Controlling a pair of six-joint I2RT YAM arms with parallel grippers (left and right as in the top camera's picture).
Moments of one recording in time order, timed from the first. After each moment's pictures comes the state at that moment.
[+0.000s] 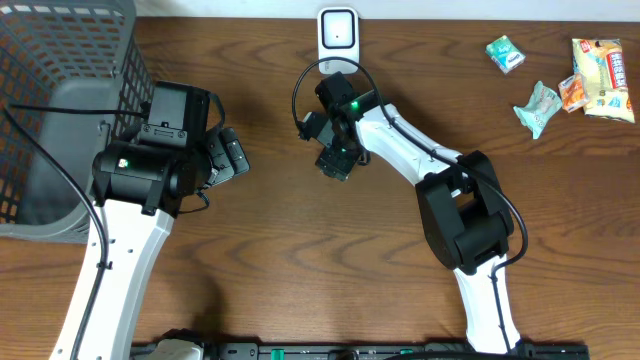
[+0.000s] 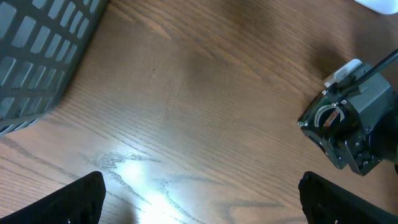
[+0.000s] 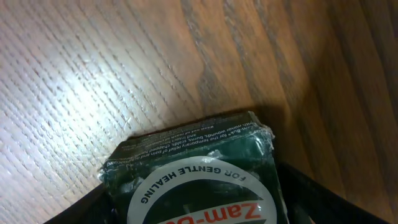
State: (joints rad) left arm -0.20 1.31 1.39 -1.20 -0.11 -0.59; right arm 0.55 2.27 1.74 -0.85 -0.10 -0.46
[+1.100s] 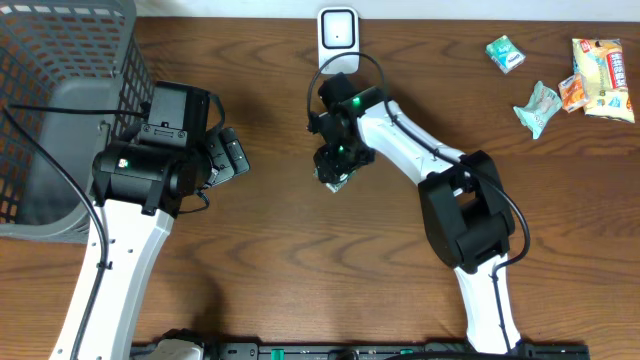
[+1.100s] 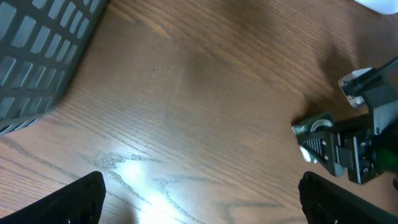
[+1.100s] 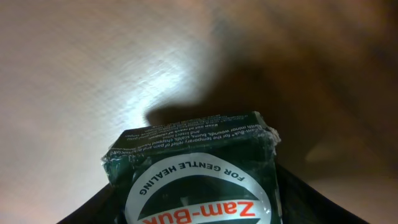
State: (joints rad) left arm -0.20 1.31 1.39 -1.20 -0.11 -0.59; right arm 0.53 2.27 1.77 -0.99 -0.26 -0.05
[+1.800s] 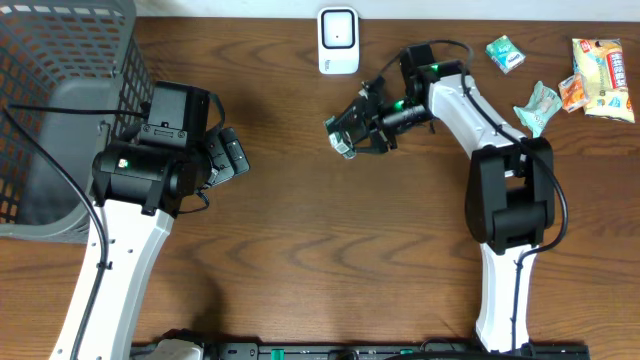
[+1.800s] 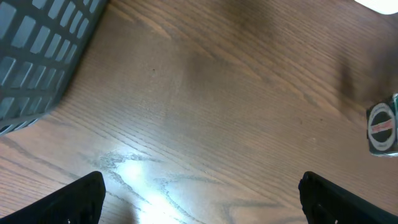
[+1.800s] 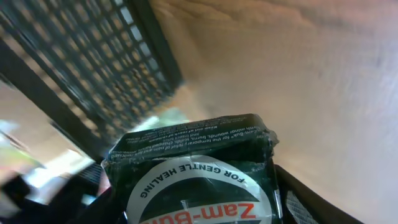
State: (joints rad) left arm -0.20 1.31 1.39 -1.20 -0.11 -0.59; right arm 0.23 2.28 1.81 -1.02 -1.16 0.52
